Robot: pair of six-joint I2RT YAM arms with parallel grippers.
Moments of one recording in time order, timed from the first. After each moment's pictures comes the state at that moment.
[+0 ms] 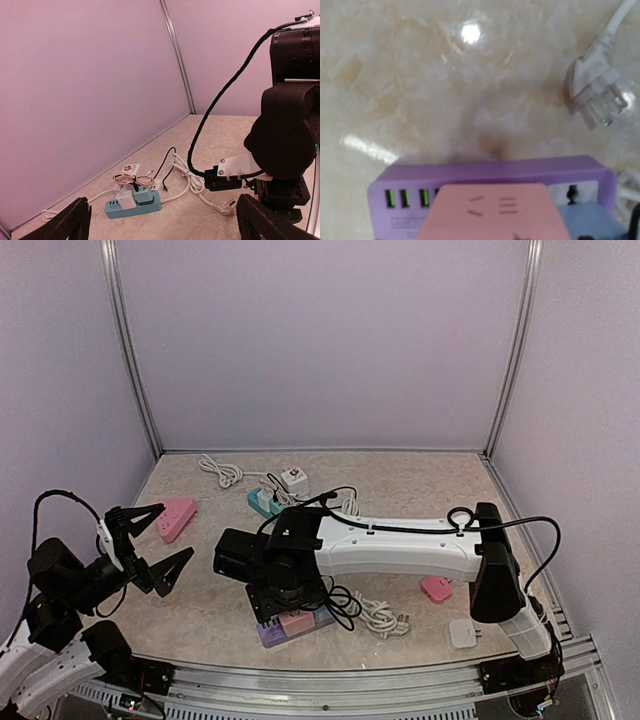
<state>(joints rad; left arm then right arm) -0.72 0.10 0.31 -0.08 0.10 0.25 1.37 2.30 2.17 -1.22 0.28 0.94</state>
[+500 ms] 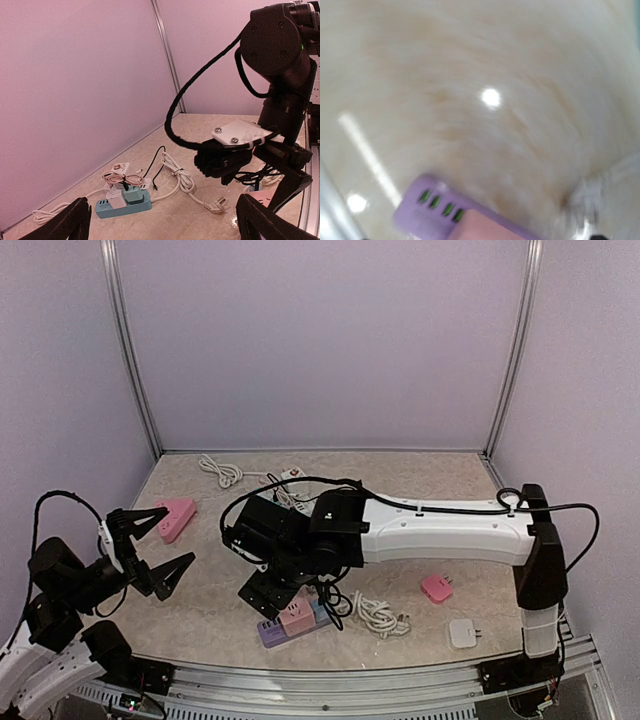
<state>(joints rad) -0.71 0.10 0.31 -0.10 0.16 0.24 1.36 2.12 1.99 -0.94 0.28 0.34</state>
